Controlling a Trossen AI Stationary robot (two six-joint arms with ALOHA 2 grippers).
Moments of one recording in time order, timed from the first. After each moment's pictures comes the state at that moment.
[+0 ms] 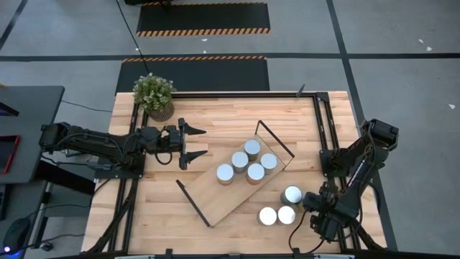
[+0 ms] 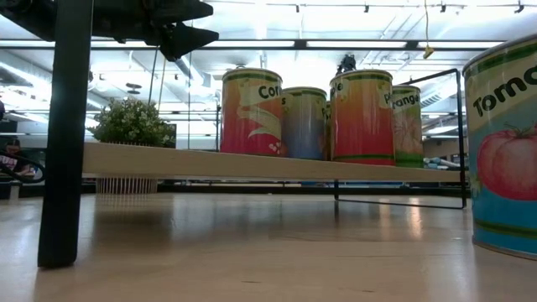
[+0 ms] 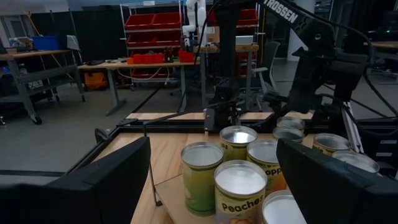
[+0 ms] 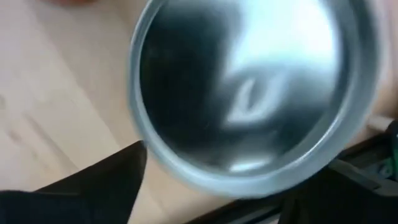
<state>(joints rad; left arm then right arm) 0.00 0.97 0.42 0.59 -0.12 0.04 1.05 1.58 0.97 -1.07 0.06 1.49</state>
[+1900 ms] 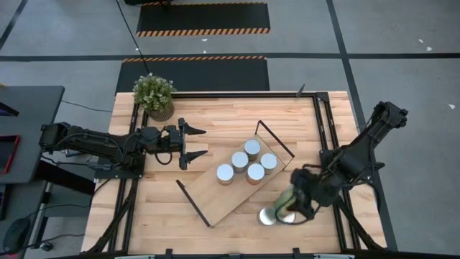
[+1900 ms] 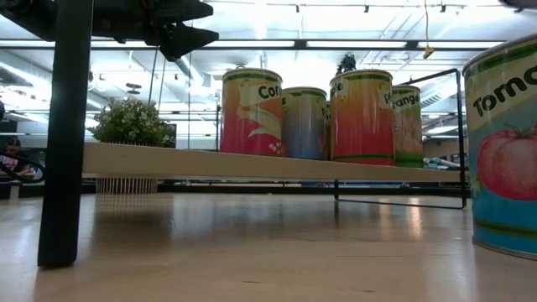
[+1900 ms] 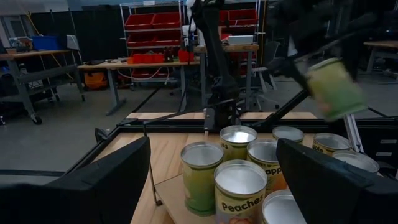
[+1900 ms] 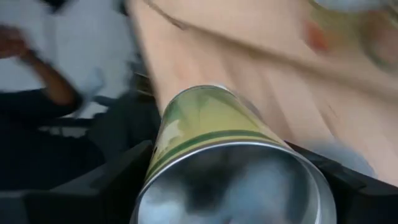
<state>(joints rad) 0.00 0.97 0.42 0.59 -0.12 0.04 0.74 1.23 1.12 -0.76 0.23 1.13</state>
